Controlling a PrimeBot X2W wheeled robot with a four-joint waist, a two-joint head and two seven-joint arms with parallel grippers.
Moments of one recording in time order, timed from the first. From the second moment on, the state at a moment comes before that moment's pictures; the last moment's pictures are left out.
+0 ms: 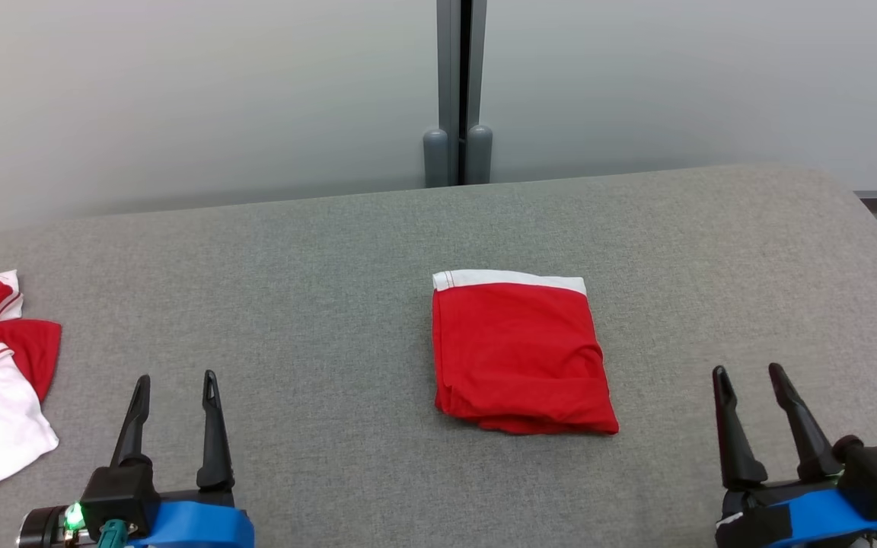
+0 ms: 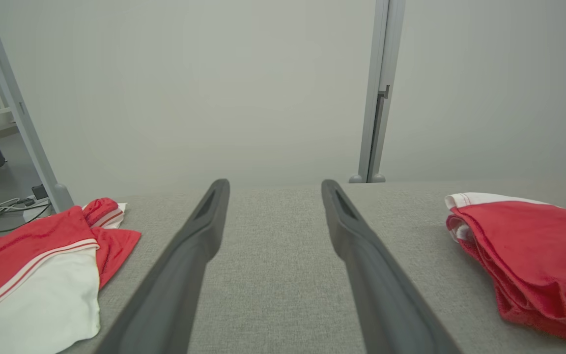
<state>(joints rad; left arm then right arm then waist) 0.00 0.07 0.01 0.20 -0.05 -0.02 -0.26 0.00 -0.10 -0.02 0.17 0.24 0.13 -0.26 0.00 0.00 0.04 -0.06</state>
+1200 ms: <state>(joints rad) 0.02 0.07 0.01 0.22 -0.05 0.00 -0.26 0.02 -0.07 0.01 0.12 0.19 0.13 -0.20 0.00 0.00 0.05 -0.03</state>
